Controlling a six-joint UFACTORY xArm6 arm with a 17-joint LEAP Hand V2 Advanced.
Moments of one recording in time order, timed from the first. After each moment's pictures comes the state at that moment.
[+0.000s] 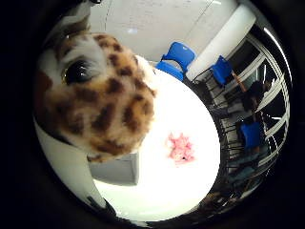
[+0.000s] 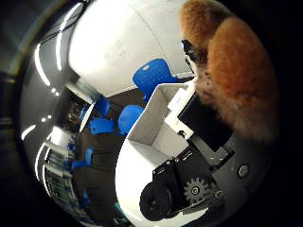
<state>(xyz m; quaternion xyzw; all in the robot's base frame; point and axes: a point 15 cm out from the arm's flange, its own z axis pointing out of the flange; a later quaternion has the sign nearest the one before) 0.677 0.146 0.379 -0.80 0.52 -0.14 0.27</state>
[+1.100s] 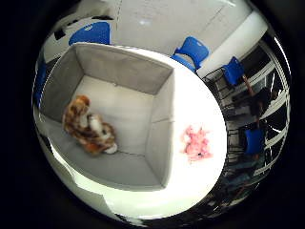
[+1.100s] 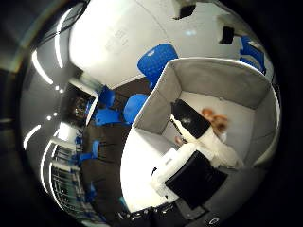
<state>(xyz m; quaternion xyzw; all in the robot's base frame) 0.657 0.156 0.349 -0.82 0.50 -0.09 0.24</state>
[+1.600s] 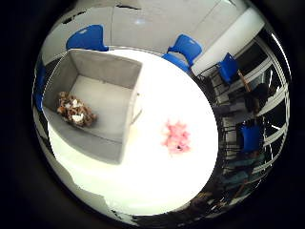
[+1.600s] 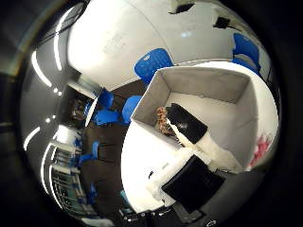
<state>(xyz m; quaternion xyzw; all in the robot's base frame) 0.646 0.037 0.392 -0.80 0.55 -0.11 0.23</state>
